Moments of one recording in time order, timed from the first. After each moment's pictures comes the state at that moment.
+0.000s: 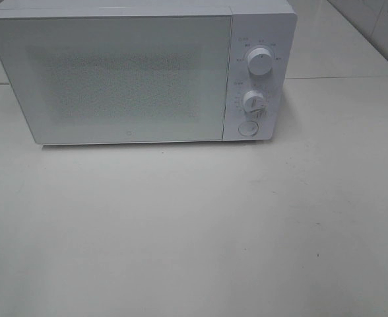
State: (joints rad) left arm 0.00 0.00 -0.52 -0.07 1.08 -0.02; right arm 0.14 0.10 -0.53 -0.17 0.93 0.21
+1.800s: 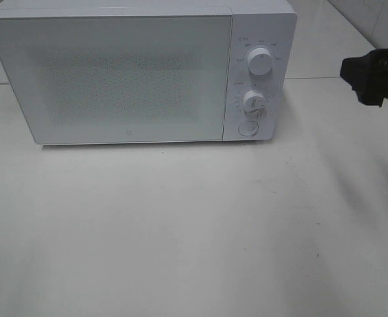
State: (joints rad) left arm 0.00 0.00 -0.52 -0.07 1.08 -0.02; right arm 0.14 1.14 -0.46 -0.09 -0.35 0.13
